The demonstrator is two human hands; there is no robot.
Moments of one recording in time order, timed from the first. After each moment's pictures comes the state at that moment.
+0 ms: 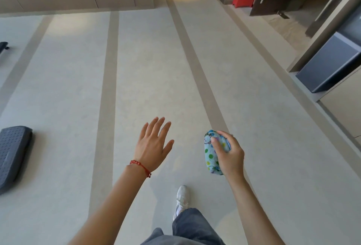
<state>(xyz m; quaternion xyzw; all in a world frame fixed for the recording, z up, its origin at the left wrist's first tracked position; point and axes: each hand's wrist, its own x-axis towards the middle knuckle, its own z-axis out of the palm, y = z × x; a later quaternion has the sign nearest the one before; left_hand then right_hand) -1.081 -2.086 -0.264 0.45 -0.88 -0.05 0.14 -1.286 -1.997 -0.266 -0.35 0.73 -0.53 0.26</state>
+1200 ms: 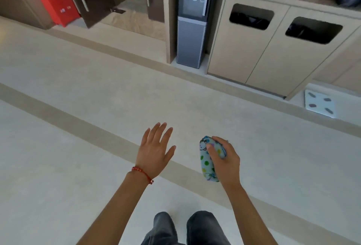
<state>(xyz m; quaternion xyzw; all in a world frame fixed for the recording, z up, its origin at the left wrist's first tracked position) -1.549 -2.492 -0.258 -0.02 -0.99 -0.12 0.11 -1.585 -2.285 -0.252 0.03 0.80 -0.60 0.03</state>
